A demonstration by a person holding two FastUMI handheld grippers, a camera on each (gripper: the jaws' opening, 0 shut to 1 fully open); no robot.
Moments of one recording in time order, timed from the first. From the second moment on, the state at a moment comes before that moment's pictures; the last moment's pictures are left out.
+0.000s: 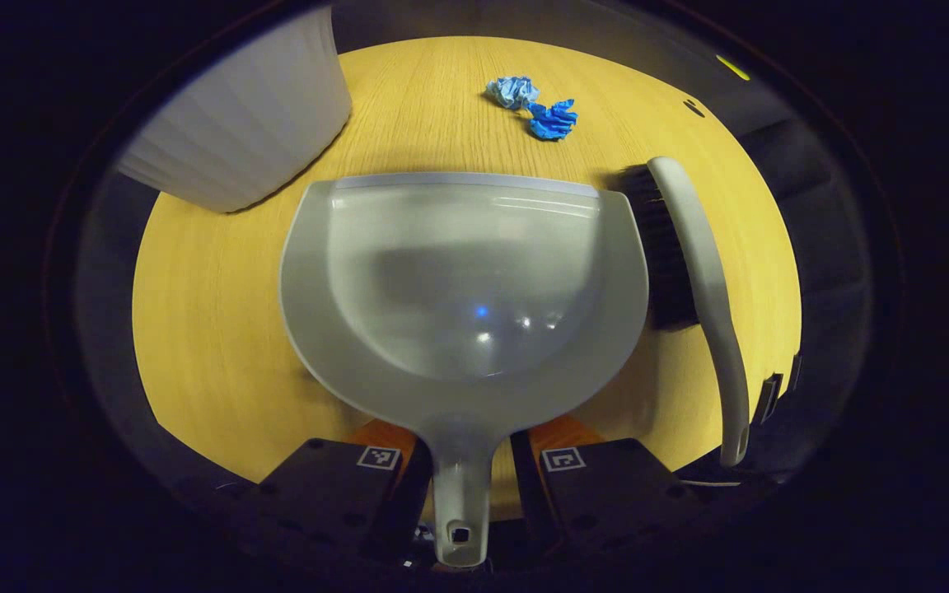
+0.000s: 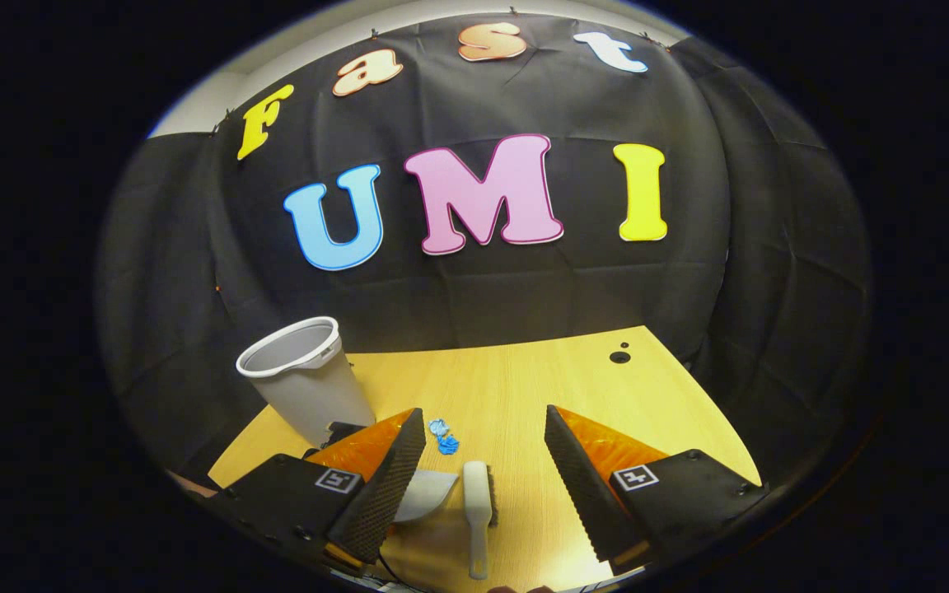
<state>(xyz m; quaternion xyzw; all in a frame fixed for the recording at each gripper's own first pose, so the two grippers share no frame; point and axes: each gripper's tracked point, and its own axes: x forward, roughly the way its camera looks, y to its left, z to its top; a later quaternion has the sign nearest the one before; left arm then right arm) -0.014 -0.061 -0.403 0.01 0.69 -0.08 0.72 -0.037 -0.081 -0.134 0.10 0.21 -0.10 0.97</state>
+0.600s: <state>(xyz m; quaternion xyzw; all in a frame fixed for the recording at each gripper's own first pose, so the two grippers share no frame) -0.011 -0.055 -0.401 -0.02 0.68 -0.09 0.73 -0.063 -0.037 -0.314 0.04 0.50 -0.04 0.87</state>
